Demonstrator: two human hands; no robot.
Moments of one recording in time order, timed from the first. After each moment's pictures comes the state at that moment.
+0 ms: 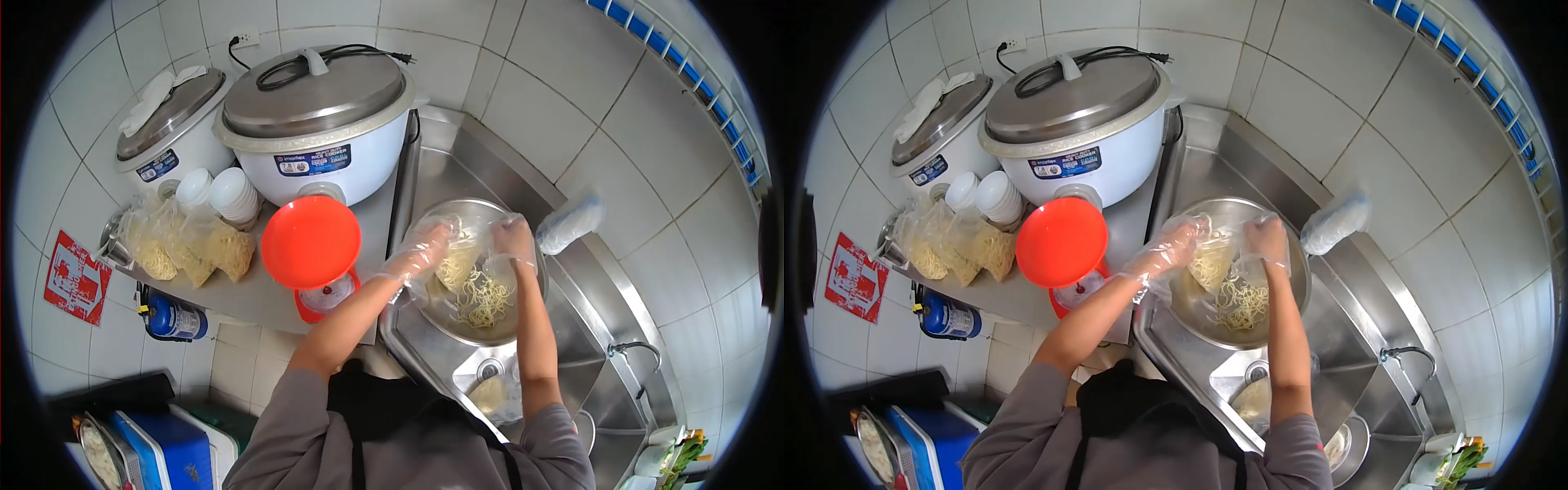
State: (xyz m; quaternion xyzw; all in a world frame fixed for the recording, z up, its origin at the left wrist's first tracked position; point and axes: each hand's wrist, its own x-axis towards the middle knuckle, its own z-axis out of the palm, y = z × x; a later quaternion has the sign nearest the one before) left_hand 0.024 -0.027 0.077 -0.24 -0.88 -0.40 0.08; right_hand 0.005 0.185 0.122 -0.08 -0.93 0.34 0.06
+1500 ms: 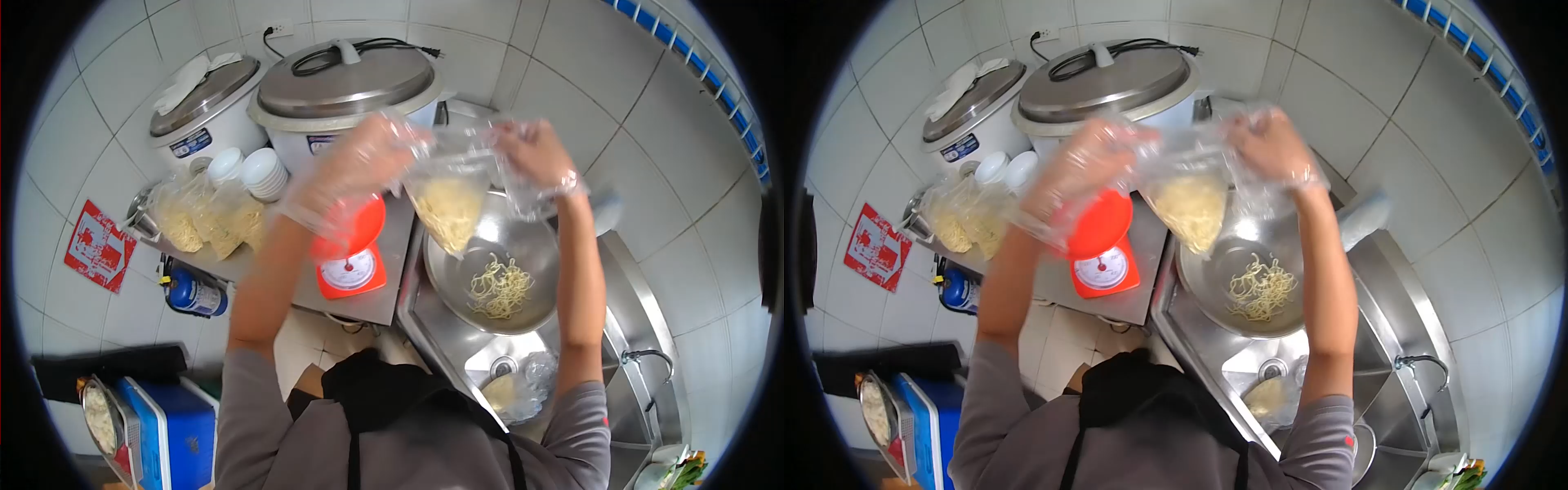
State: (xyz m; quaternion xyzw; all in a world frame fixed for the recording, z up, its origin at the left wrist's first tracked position) left_hand 0.111 -0.128 0.284 -0.17 -0.70 -0.69 0.08; right_hand 0.036 0.106 0.311 0.23 -0.89 0.40 0.06
